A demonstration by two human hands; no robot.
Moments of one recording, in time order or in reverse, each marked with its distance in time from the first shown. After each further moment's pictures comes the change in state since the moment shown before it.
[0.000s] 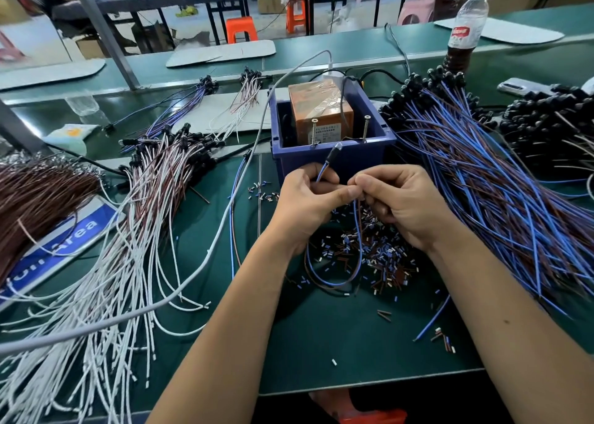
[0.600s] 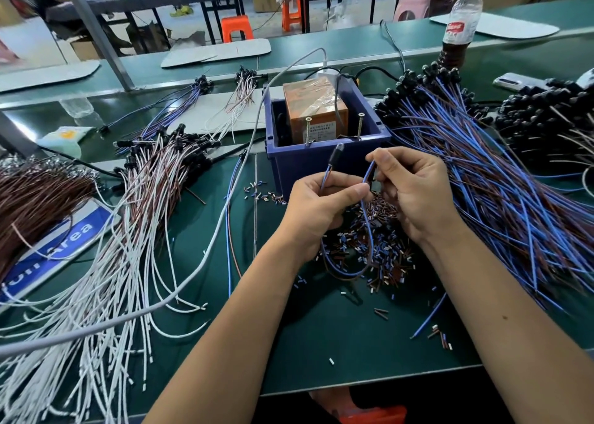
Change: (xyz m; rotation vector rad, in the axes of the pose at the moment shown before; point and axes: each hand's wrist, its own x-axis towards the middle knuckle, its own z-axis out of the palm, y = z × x) left_hand -0.007 -0.003 0.021 -0.135 -0.073 -0.025; right_hand 0.003 -0.004 0.002 0.090 0.269 -0.164
